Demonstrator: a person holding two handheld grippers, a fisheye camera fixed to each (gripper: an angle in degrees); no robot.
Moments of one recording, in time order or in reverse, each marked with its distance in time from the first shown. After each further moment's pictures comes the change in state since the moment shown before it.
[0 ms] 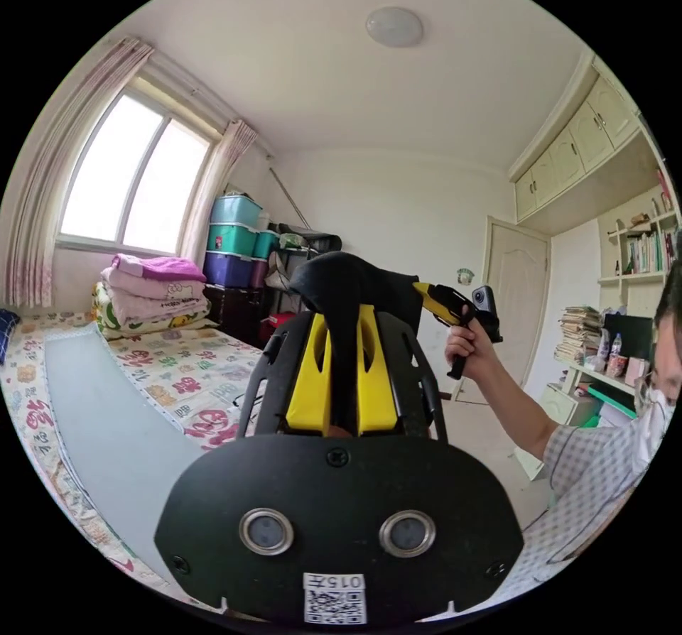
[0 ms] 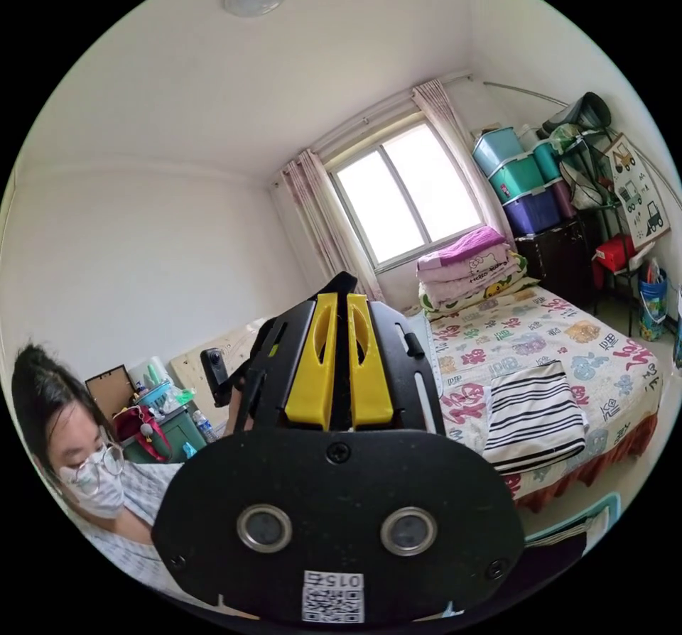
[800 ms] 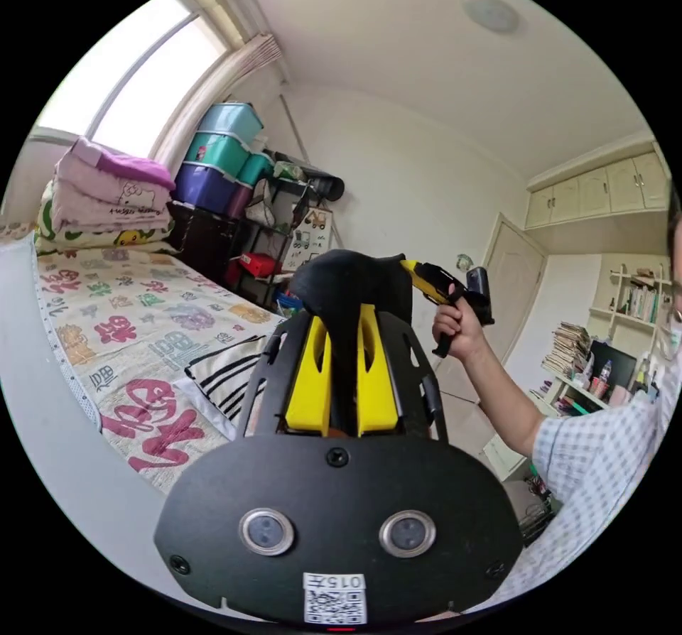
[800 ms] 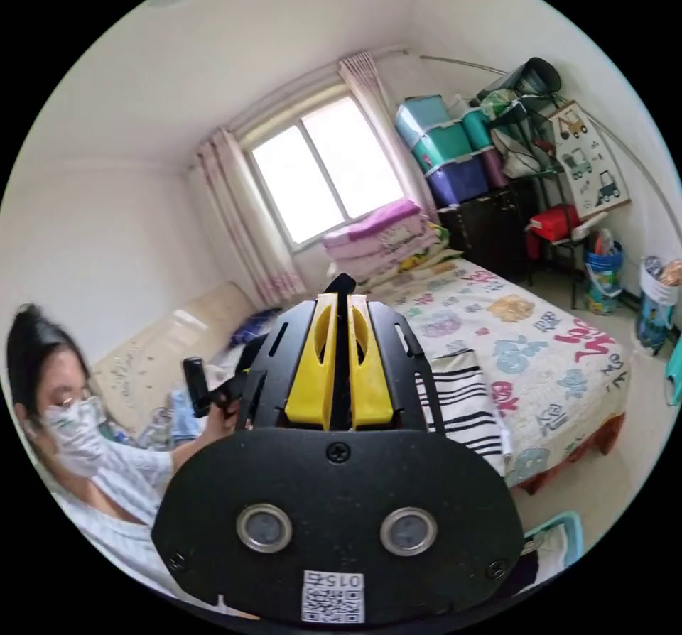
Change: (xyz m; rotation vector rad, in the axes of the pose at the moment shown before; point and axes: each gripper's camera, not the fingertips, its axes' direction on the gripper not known) left arm -0.230 0.082 0.402 -0.167 0.170 -0.194; right arm 0.358 -0.089 0.373 -0.098 0.335 0.083
